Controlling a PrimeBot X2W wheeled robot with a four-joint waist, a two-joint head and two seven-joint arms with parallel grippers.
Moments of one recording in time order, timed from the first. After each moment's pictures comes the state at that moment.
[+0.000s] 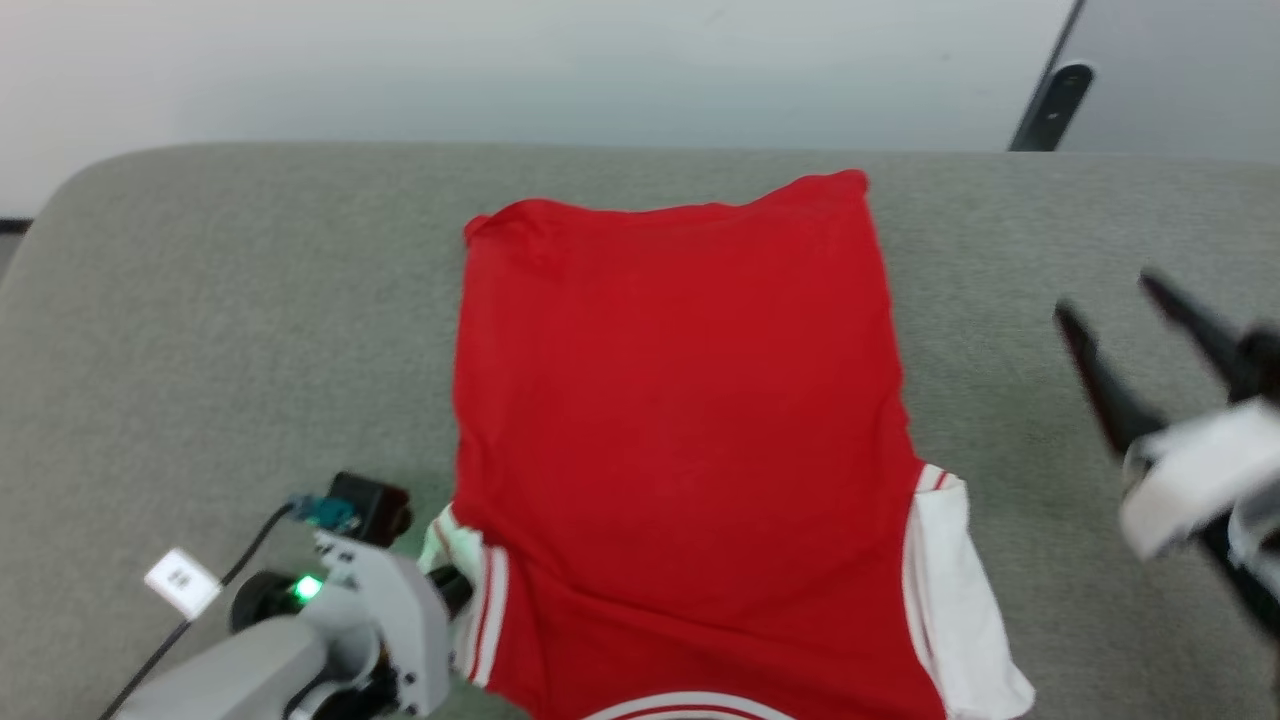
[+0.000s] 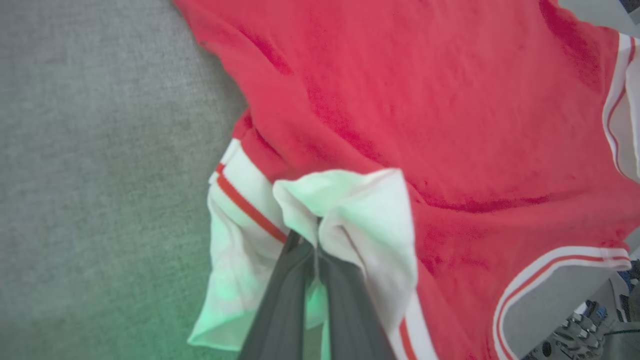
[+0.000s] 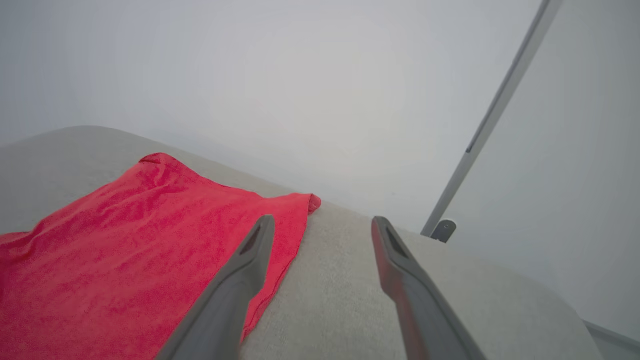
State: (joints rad) left arm -0.66 0.69 -1.24 0.42 -1.29 -0.02 -0.02; right arm -0.30 -0.43 0.16 -0.05 0.36 0.13 0.14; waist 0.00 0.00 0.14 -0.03
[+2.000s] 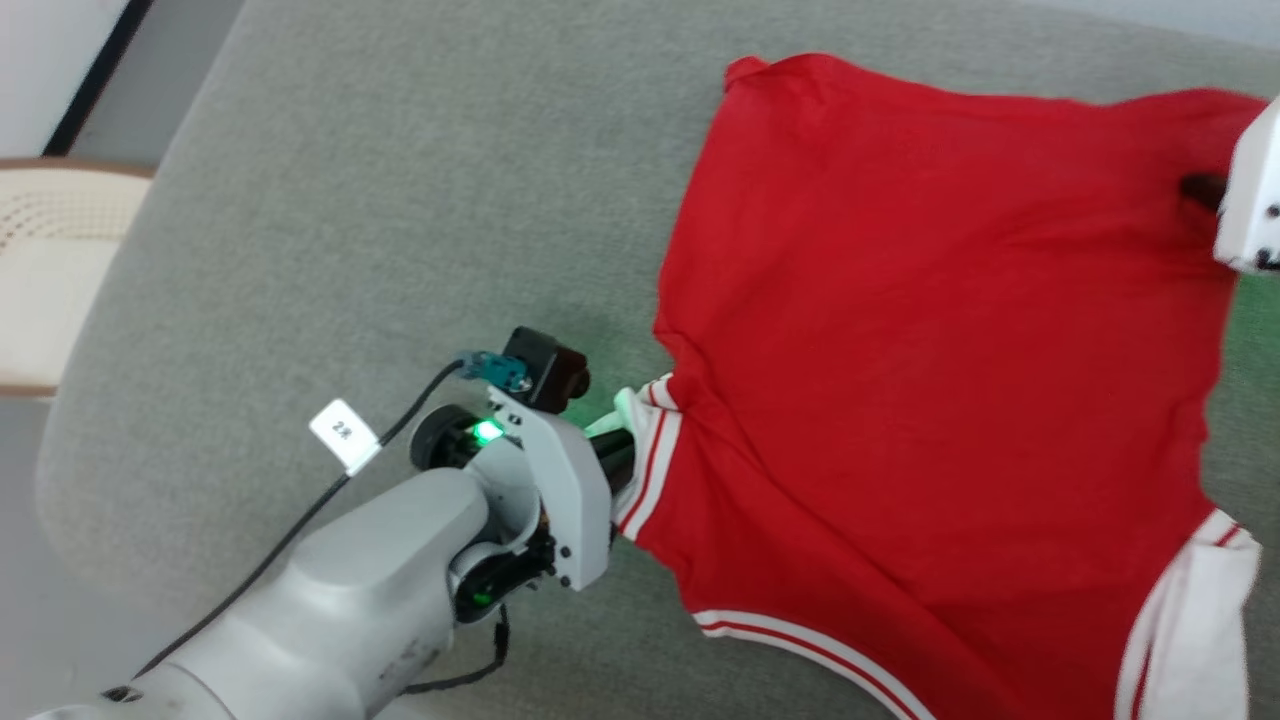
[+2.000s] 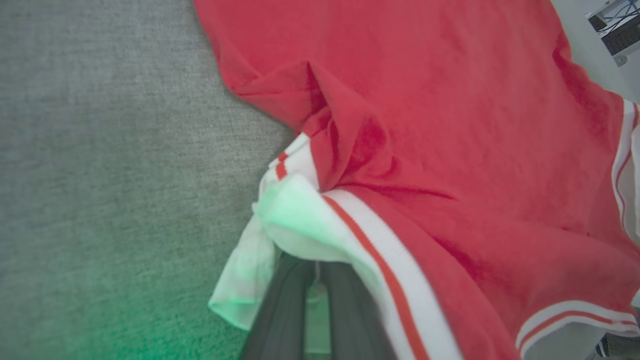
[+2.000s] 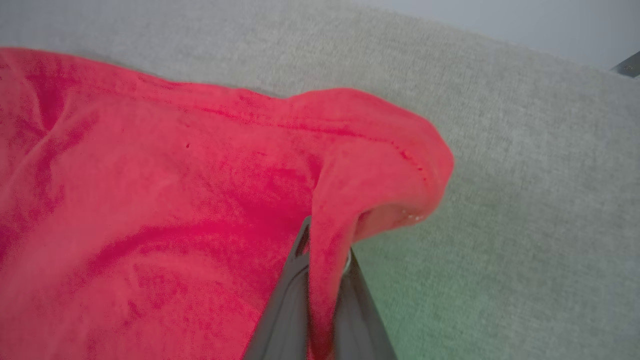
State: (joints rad) left arm -0.92 0.38 -1.28 0.62 -1.22 -0.14 -0.02; right arm -1.15 -0.48 0.44 0.95 0.73 0.13 0.67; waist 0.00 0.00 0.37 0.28
